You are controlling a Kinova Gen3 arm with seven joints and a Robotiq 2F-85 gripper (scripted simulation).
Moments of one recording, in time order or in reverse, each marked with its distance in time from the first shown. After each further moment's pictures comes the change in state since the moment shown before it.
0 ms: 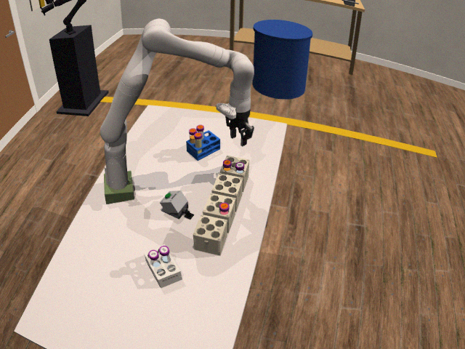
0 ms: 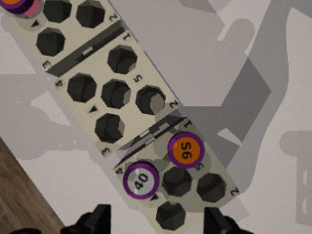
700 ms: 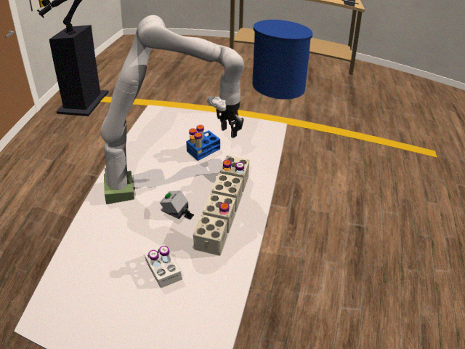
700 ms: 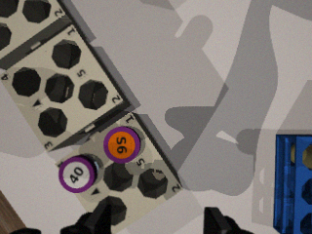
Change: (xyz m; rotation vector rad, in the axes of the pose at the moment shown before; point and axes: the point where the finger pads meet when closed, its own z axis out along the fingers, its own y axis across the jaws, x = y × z) arm -0.003 0.060 0.000 -0.001 -0.001 -0.015
